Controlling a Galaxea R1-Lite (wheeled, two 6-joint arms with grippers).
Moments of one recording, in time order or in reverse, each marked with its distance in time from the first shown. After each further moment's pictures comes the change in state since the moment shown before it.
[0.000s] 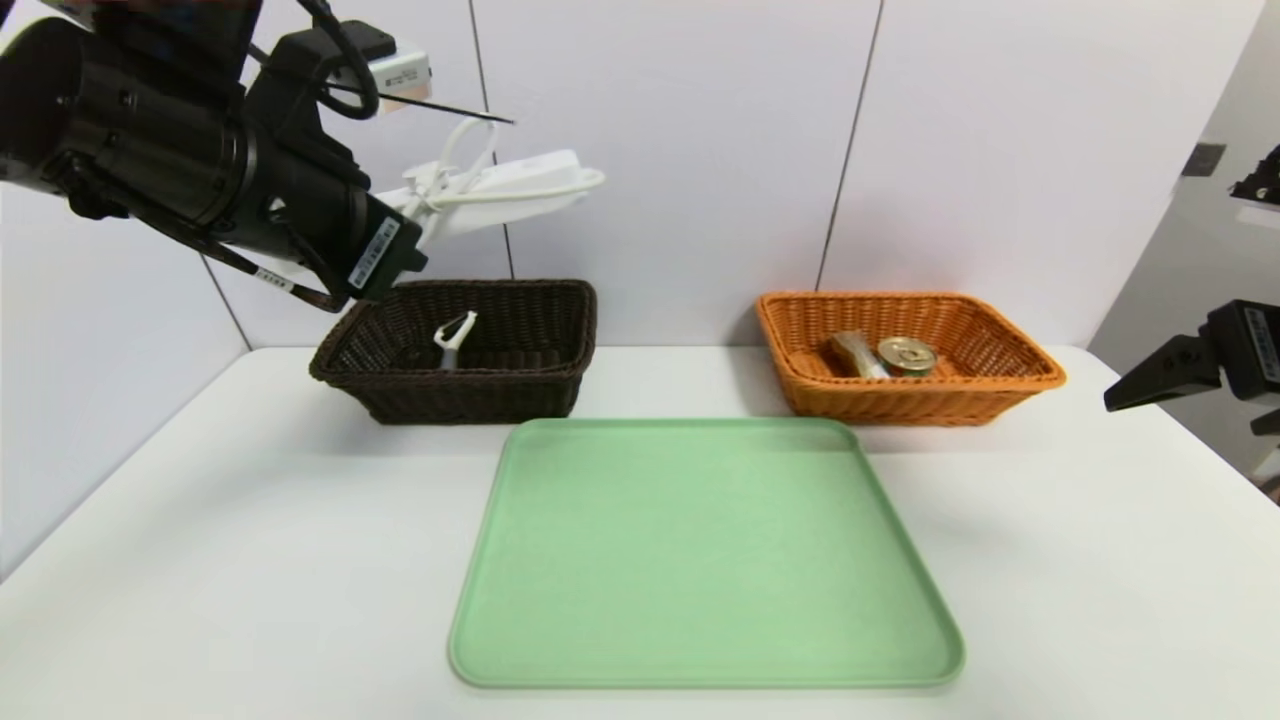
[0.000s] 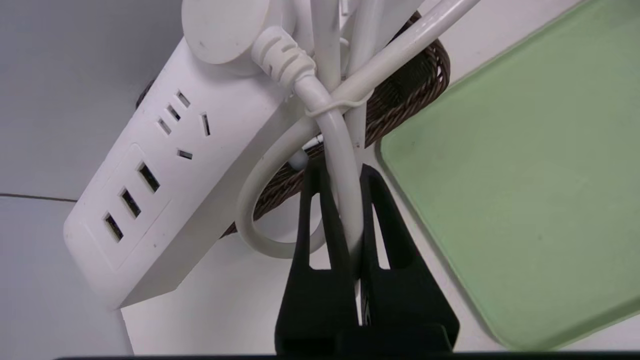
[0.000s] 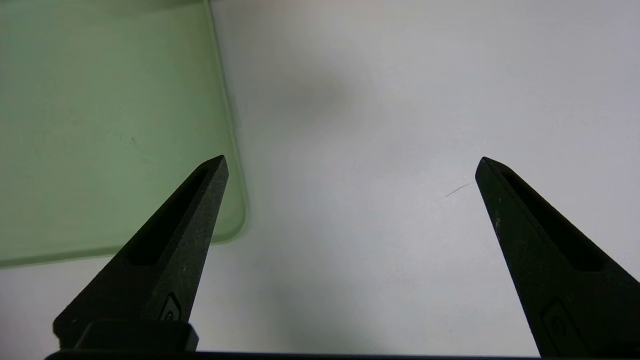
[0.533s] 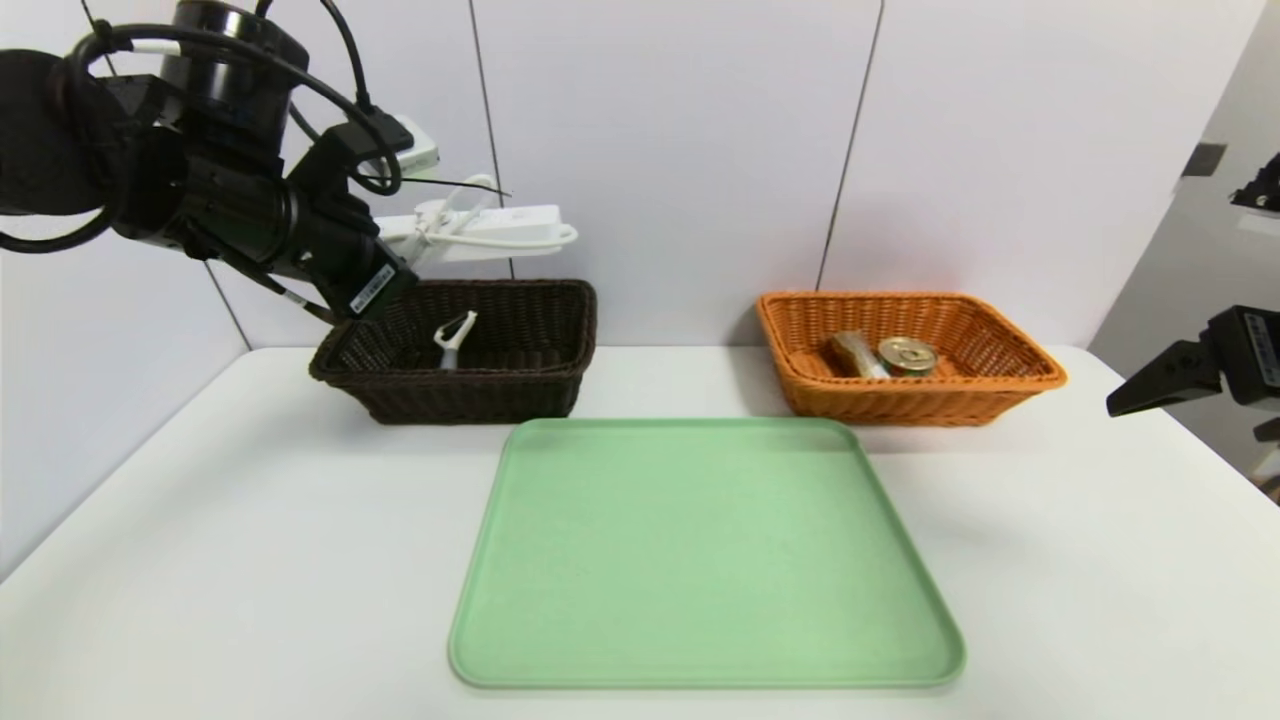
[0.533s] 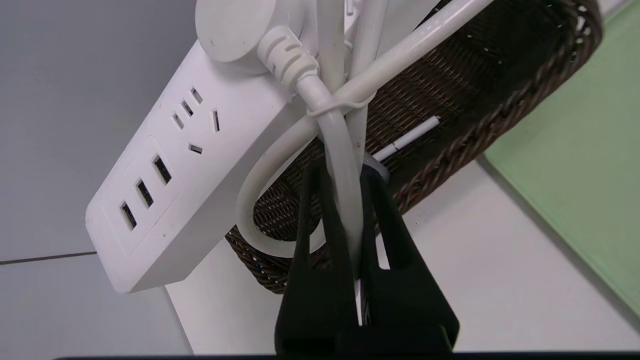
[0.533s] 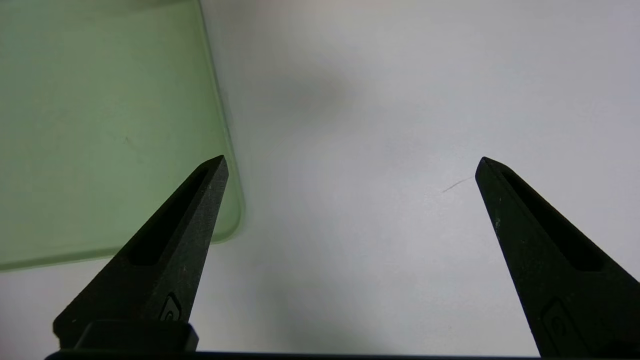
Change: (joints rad) left arm 0.188 0.115 0.102 -0.224 -0.146 0.302; right arm -0.010 0.001 0.011 0.000 0.002 0.002
